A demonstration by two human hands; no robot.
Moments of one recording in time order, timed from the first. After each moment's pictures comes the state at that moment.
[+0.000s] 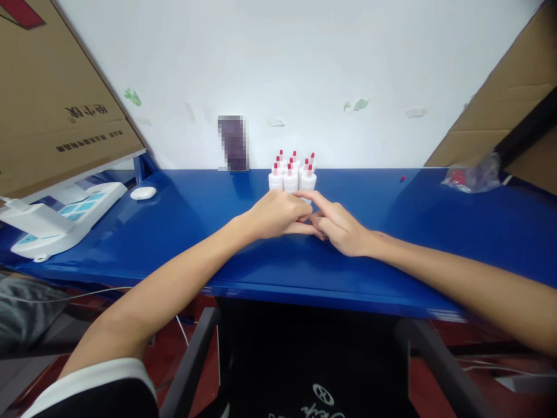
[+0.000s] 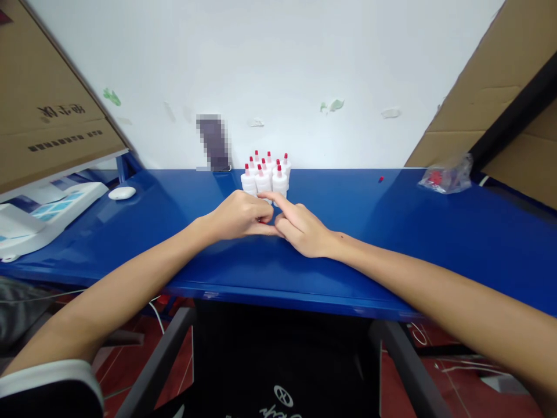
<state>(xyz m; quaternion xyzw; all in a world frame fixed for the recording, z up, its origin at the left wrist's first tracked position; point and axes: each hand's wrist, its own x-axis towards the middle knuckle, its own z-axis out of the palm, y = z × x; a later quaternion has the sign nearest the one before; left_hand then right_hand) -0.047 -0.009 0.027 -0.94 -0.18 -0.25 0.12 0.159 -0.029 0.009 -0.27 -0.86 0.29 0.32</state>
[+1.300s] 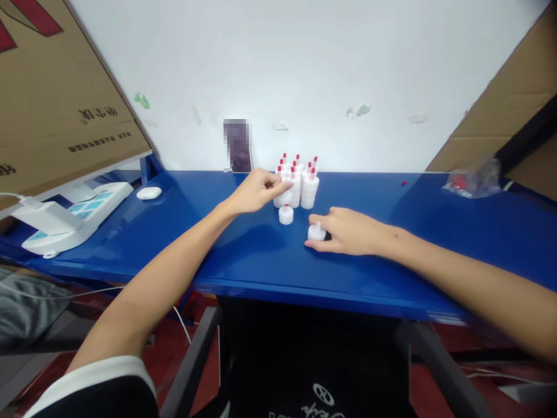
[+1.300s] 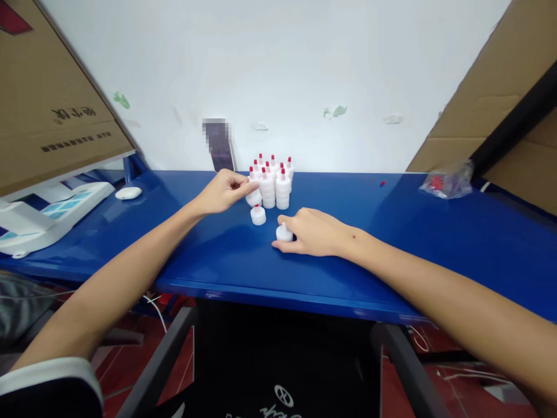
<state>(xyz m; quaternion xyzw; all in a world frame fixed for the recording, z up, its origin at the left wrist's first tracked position) -0.085 0.018 0.051 -0.86 -0.32 -0.36 -0.17 0.170 -0.027 0.026 -0.35 -0.94 0.02 0.04</state>
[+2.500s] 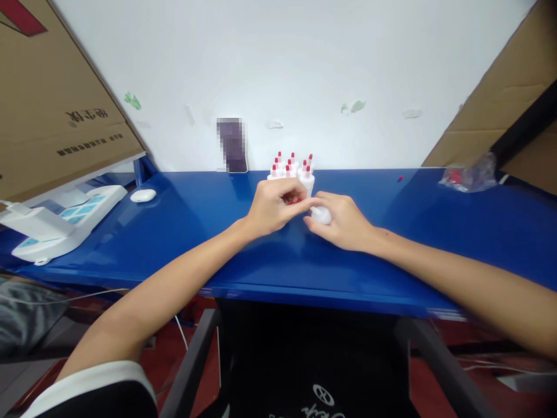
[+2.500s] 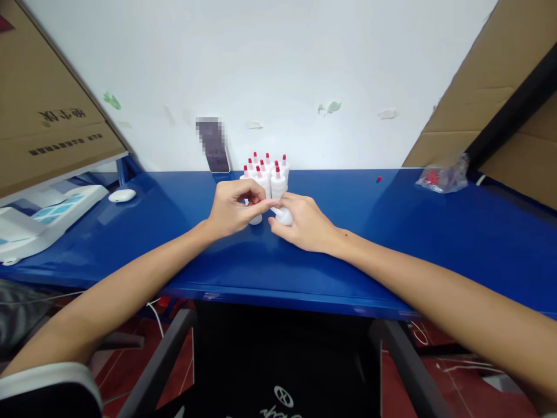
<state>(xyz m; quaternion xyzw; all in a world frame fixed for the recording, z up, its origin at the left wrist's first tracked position) -0.038 -0.011 0.030 -0.82 -0.19 -0.53 -0.03 0.159 -0.023 0.012 -0.29 -0.87 0.06 0.39</state>
